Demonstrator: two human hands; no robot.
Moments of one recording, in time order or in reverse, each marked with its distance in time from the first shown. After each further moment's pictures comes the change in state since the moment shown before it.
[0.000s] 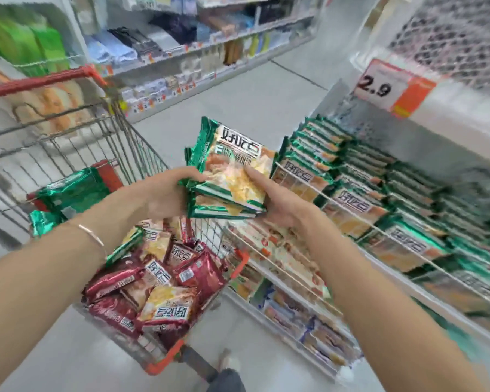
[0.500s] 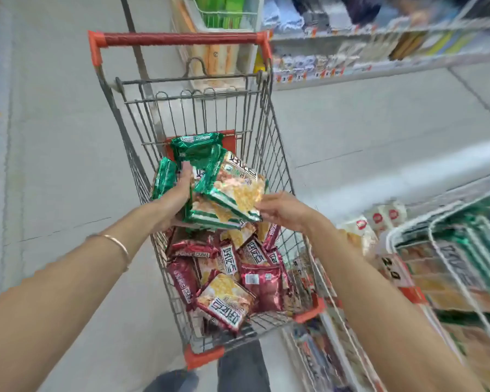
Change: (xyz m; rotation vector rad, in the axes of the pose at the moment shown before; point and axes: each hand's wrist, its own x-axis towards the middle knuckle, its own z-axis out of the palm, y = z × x) left_hand -0.064 -0.097 -0.168 -0.261 0.803 -0.108; right_hand 0.200 0.020 0.131 -0.442 -0.485 0.206
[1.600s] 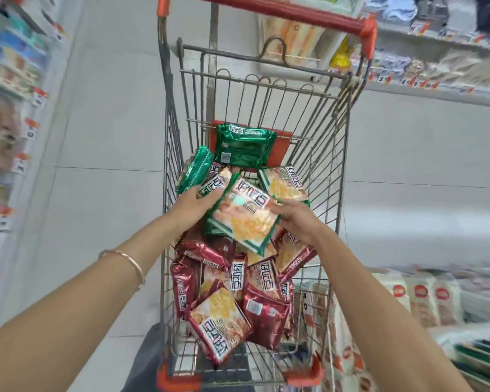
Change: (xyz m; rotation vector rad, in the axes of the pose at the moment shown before) left_hand 0.053 -0.030 -0.015 0.147 0.388 0.108; right_hand 0.131 -0.005 -0.003 0.085 -0.076 0.097
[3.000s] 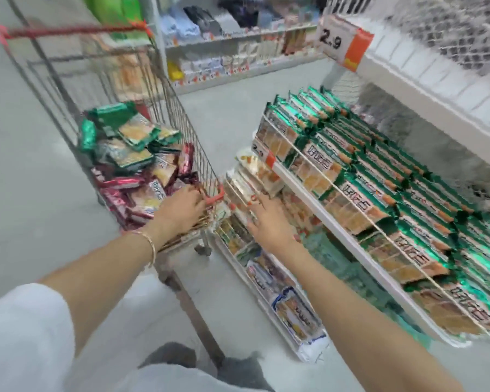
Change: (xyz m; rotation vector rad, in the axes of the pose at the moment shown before) left_hand -0.329 -0.109 0.169 1.063 -0.121 0.914; right_hand -0.439 0.329 0.046 -1.163 0.867 -0.367
